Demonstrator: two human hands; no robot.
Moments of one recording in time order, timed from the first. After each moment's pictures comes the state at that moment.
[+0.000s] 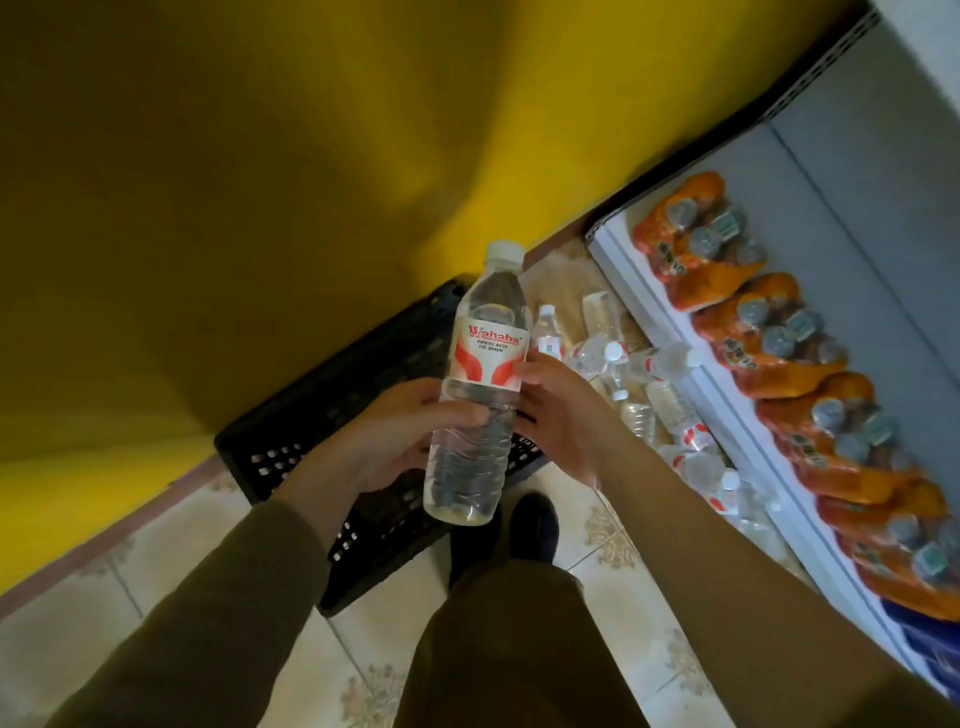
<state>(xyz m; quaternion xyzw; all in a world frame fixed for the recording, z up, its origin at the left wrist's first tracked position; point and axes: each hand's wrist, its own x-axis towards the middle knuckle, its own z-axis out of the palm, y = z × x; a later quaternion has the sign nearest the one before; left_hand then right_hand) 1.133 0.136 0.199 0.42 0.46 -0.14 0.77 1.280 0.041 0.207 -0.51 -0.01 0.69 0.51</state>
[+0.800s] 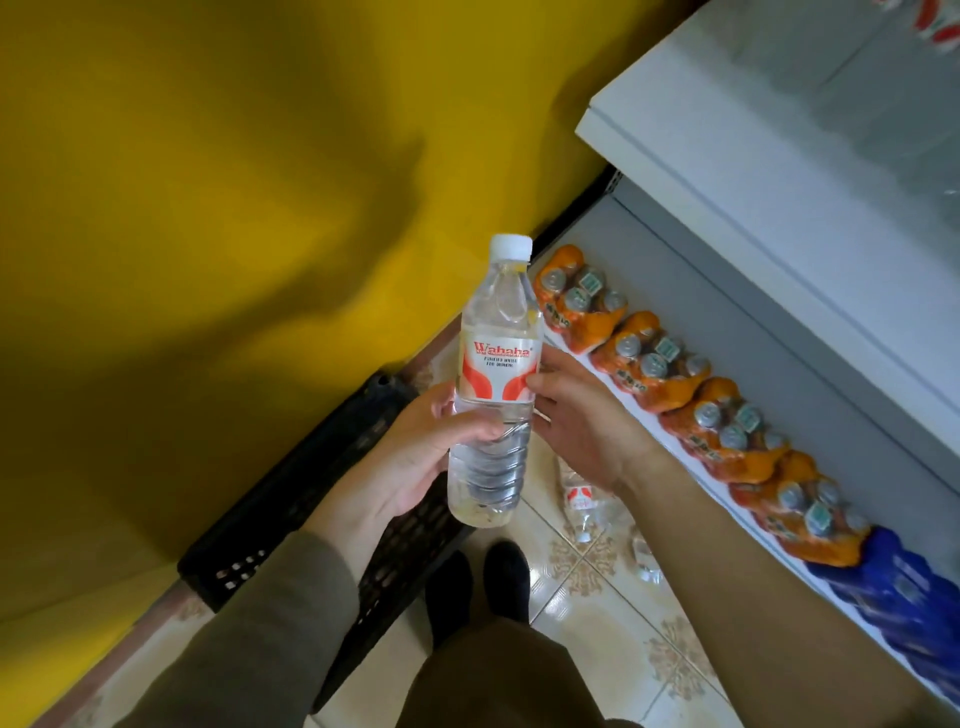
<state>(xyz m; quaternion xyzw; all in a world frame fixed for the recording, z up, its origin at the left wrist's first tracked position) 1.238 0.115 0.306 0.49 0.32 -0.07 0.81 1.365 0.005 0.302 -0.55 -0.03 0.58 0.60</state>
